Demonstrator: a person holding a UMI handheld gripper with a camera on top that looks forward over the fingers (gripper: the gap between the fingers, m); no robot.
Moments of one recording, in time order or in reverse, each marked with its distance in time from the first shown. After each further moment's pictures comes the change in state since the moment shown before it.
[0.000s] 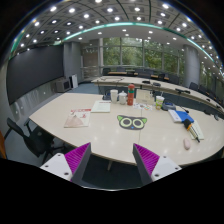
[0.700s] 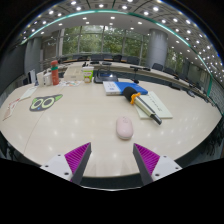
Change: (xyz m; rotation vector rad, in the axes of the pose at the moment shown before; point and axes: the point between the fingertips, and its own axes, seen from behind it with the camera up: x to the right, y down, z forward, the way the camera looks) arm 0.462 0.154 0.118 -0.126 0.387 0.130
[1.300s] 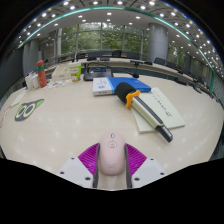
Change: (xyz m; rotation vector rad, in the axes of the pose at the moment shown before) arm 0.048 -0.033 0.138 -0.034 -0.041 0.038
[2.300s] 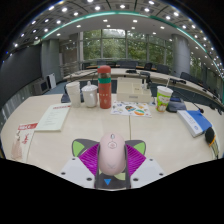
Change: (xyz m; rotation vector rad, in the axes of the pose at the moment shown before) arm -0.458 -0.154 0.047 0.100 -0.190 -0.079
